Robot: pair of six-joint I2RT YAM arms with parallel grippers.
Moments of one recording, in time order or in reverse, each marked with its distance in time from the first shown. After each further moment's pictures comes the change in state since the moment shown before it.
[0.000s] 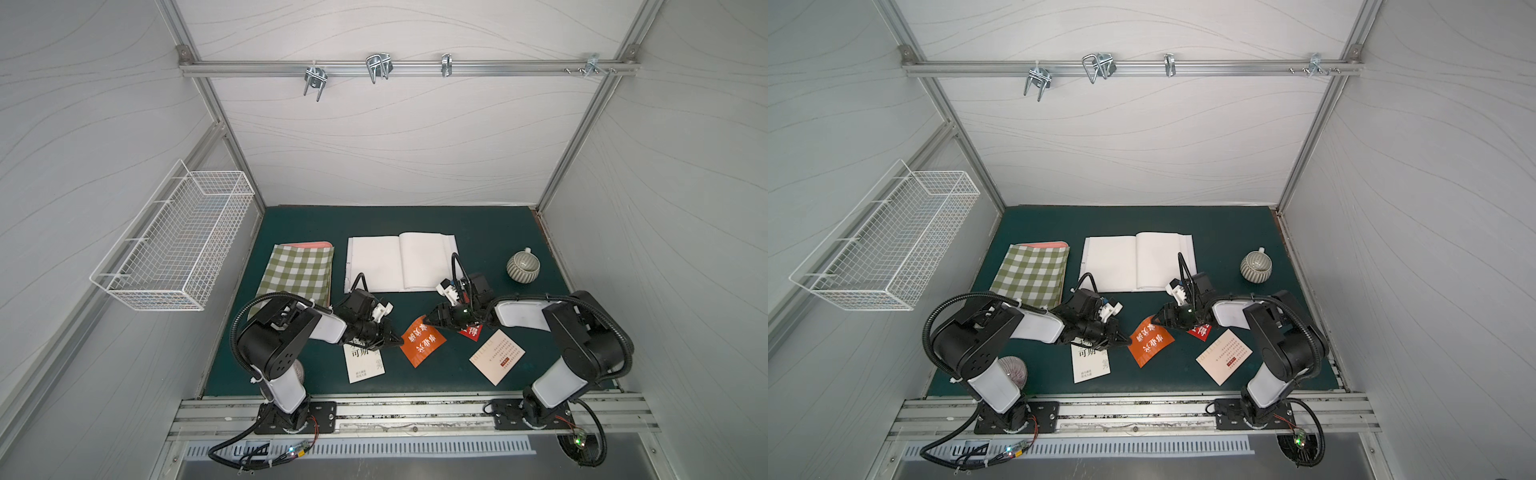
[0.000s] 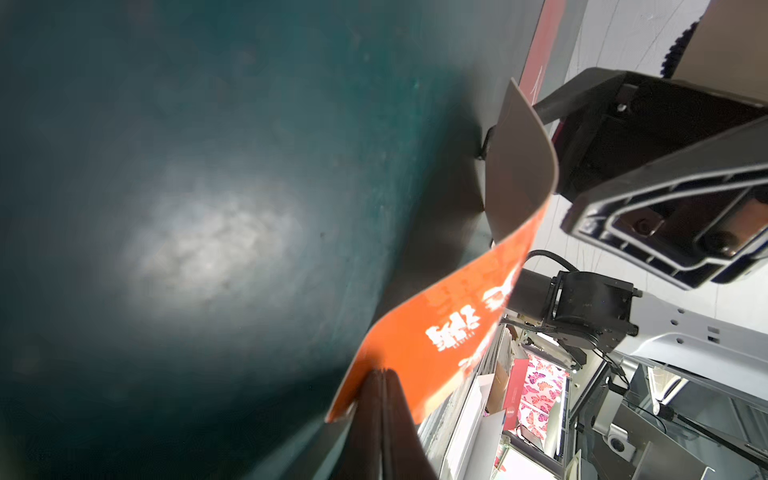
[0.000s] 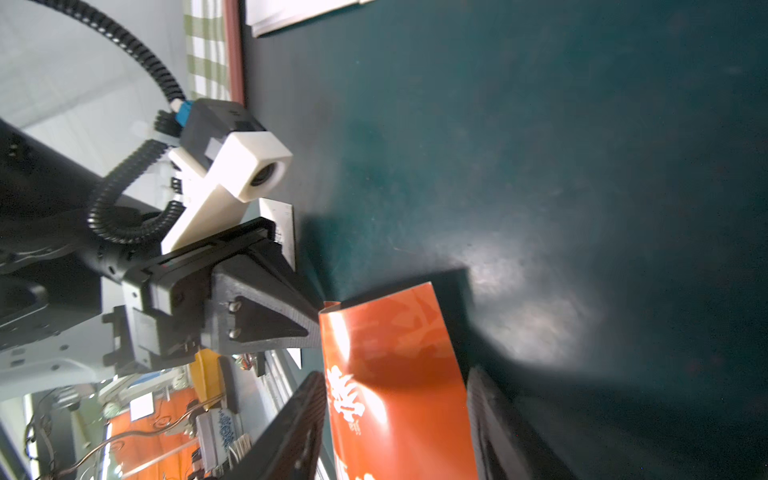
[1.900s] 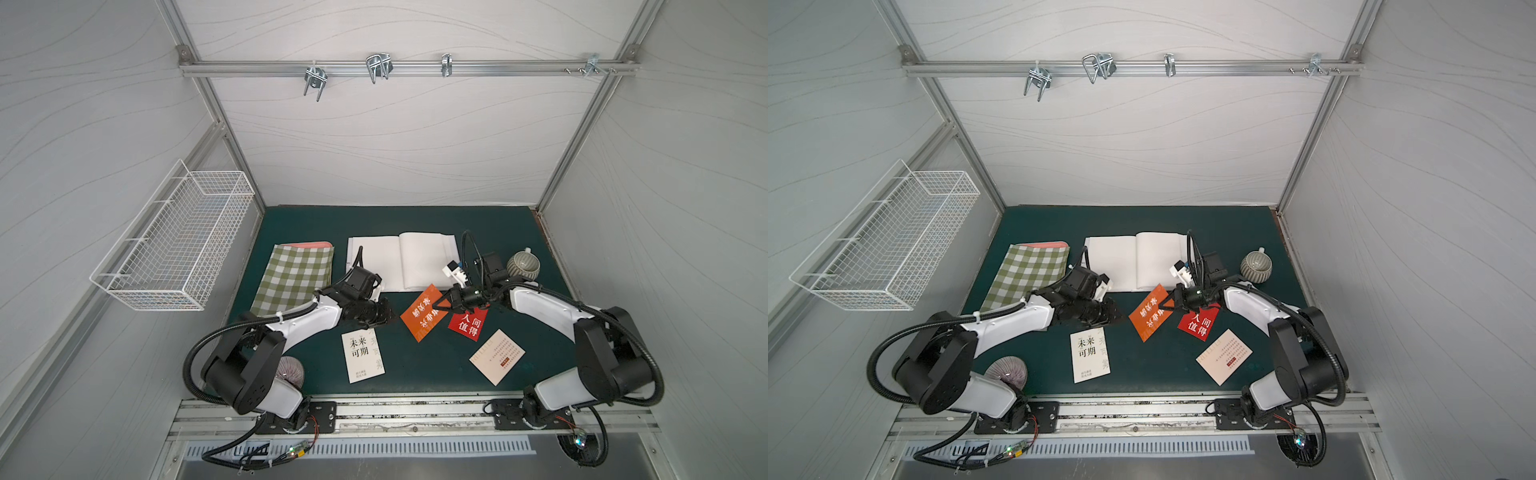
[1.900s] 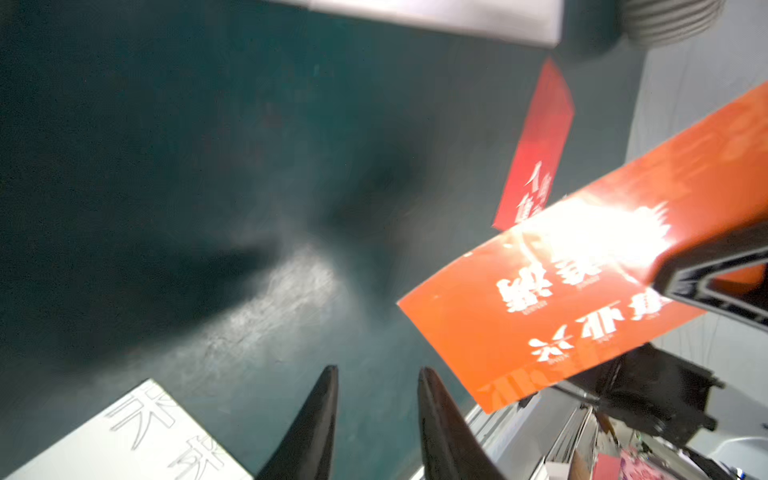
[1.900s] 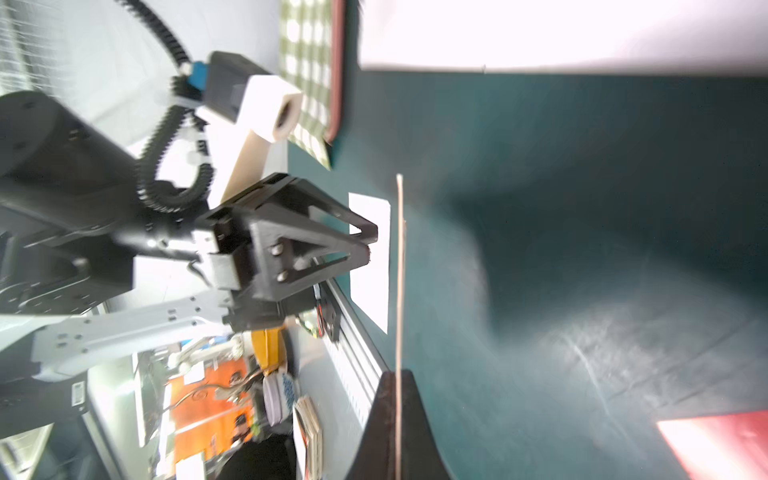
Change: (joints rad) left arm 0.016 -0.267 0.348 -0.604 -0.370 0.169; right arm -0.113 -0.179 0.254 -0.415 -0.109 -0.085
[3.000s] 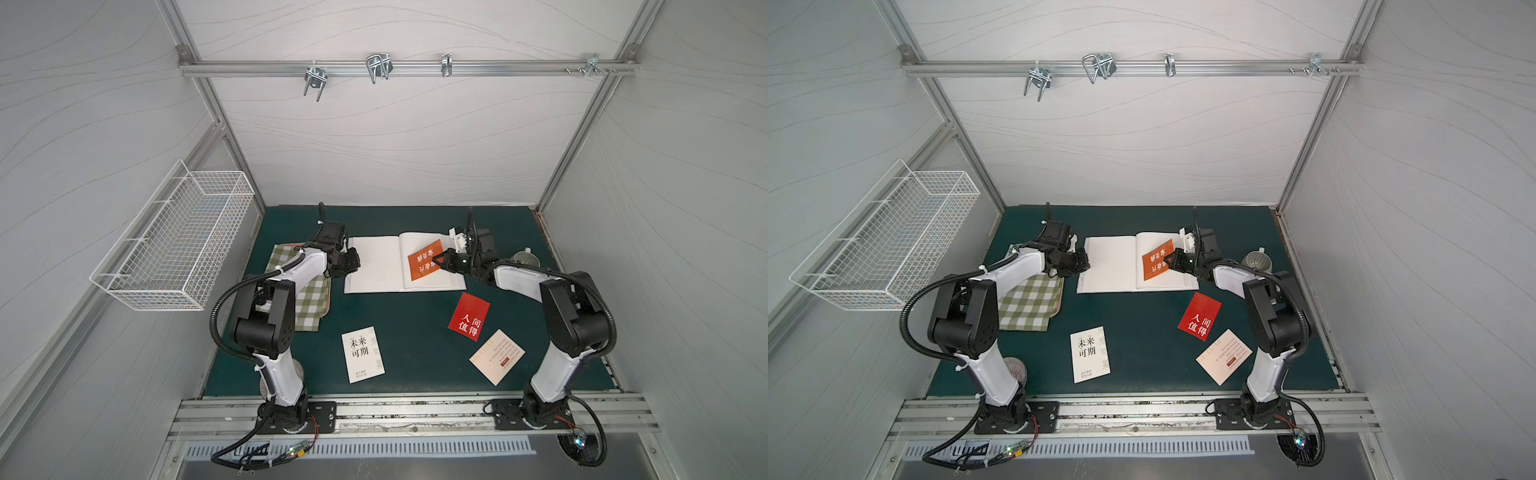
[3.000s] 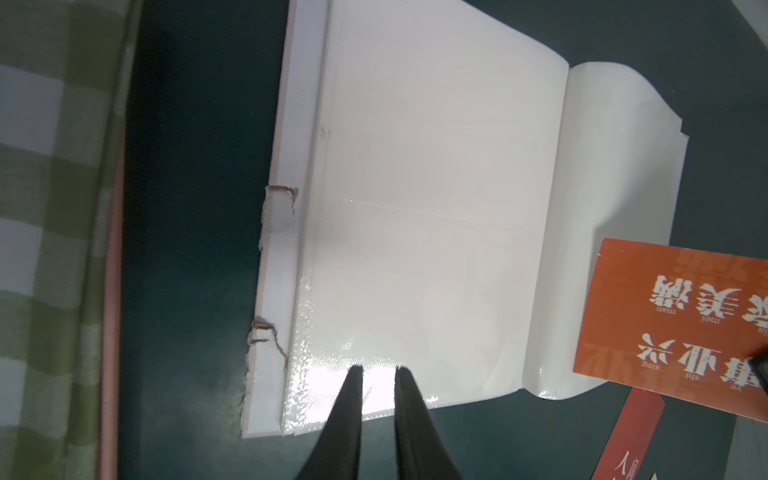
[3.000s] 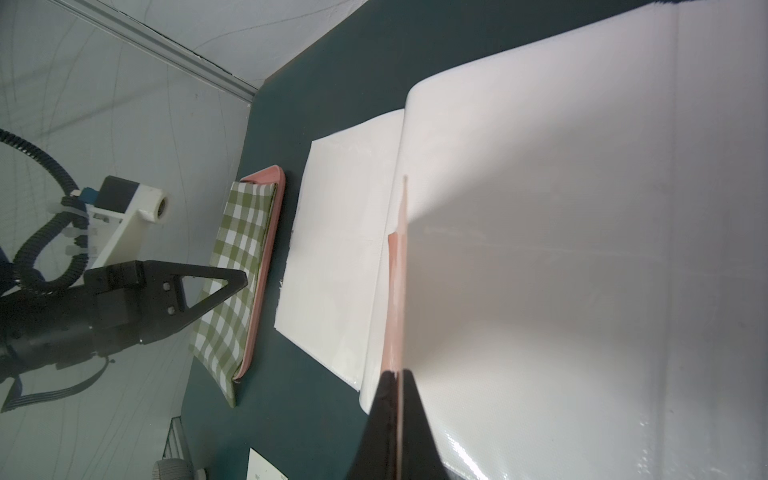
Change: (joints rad) left arm 0.353 0.366 0.379 -0.106 -0.210 0.126; right arm -0.032 0.334 0.169 0.500 0.378 0.142
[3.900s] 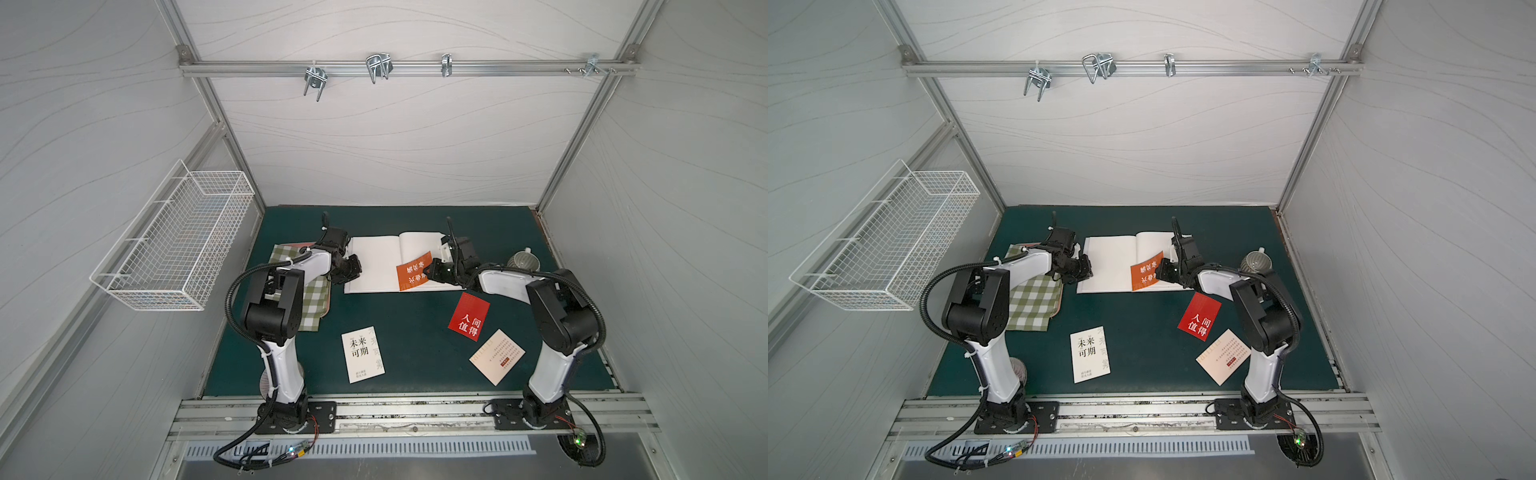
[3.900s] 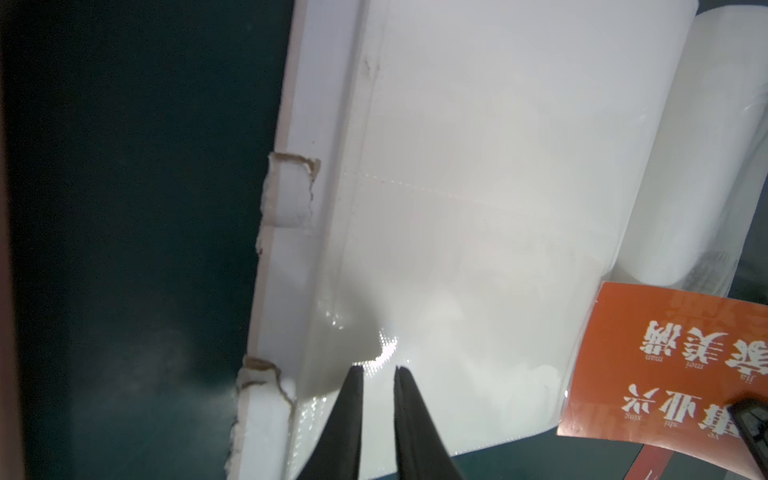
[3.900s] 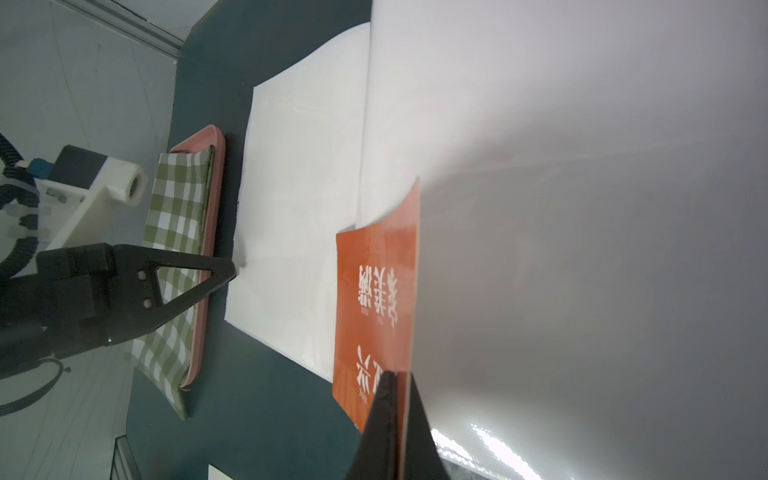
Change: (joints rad) left arm 0.012 0.102 0.000 0.016 0.034 -0.037; right arm 0.127 0.035 0.011 -0.100 0.195 0.036
